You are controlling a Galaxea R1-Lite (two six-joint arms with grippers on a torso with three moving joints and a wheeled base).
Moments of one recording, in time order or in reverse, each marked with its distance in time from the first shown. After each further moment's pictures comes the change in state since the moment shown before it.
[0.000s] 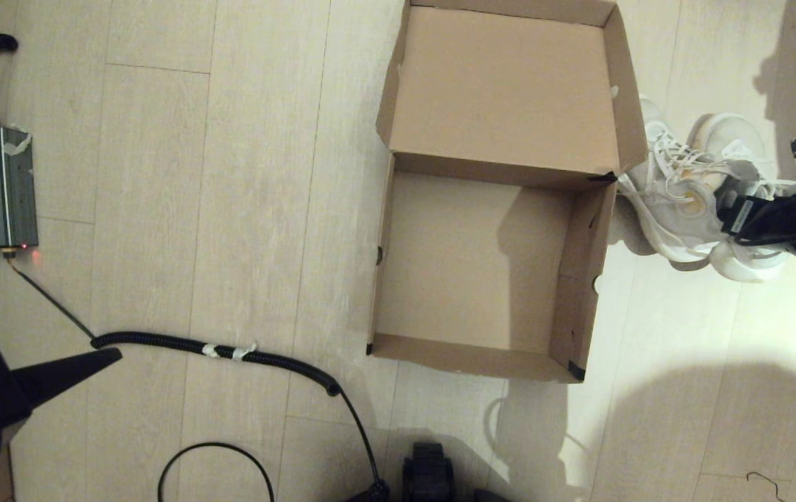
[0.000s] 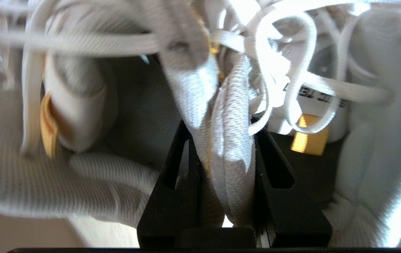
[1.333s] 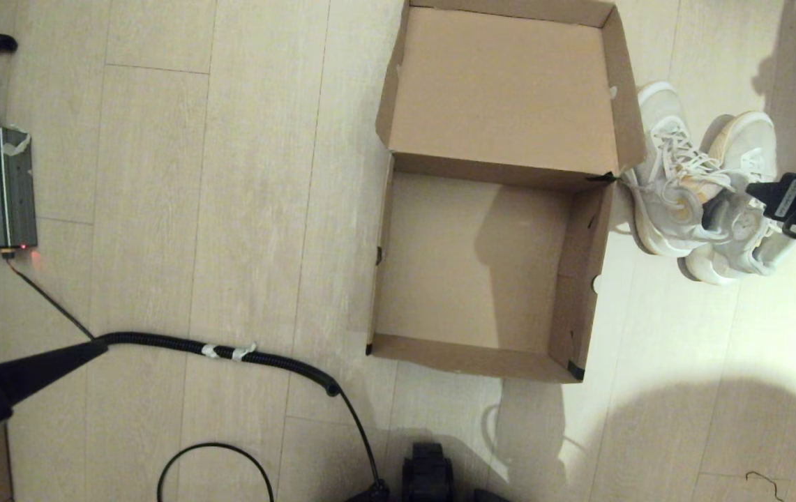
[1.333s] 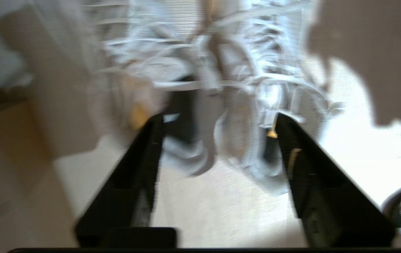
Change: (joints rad) left arm 0.006 -0.027 -0.027 0.008 -0.001 0.032; right arm 0.042 -0.208 0.087 0.049 -0.058 -0.039
